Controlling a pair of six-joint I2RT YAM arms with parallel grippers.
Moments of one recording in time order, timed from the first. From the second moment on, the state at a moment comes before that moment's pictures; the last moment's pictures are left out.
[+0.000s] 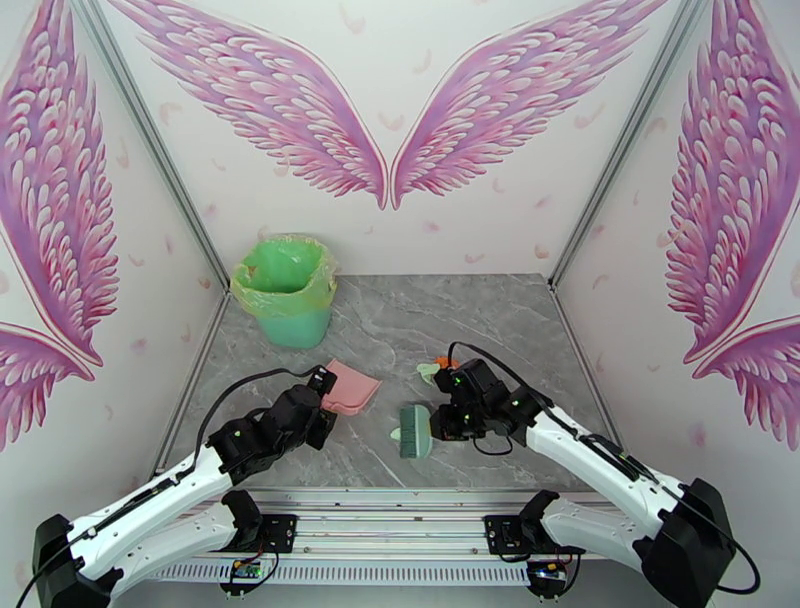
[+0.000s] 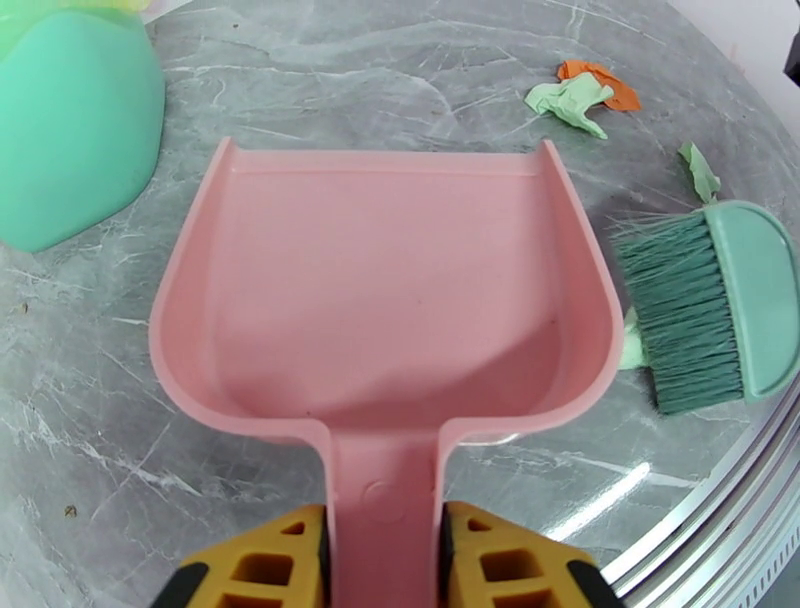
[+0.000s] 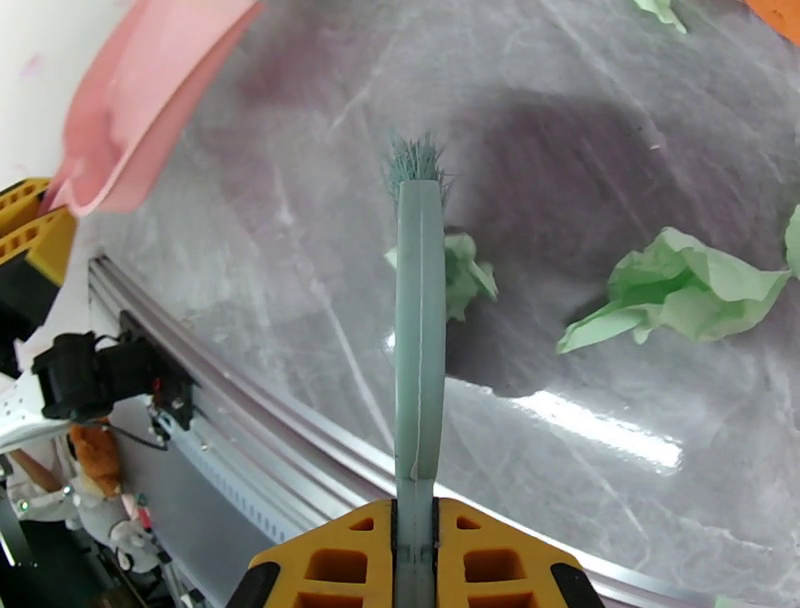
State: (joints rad) left arm -0.82 0.87 0.67 -0.62 -0.25 -0.27; right arm 0.61 1.15 0.81 -0.74 -0.34 0.55
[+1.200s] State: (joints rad) left arm -0.82 0.89 0.67 -0.62 -0.20 -0.26; right arm 0.63 0.98 0.98 -1.12 -0.09 0.49
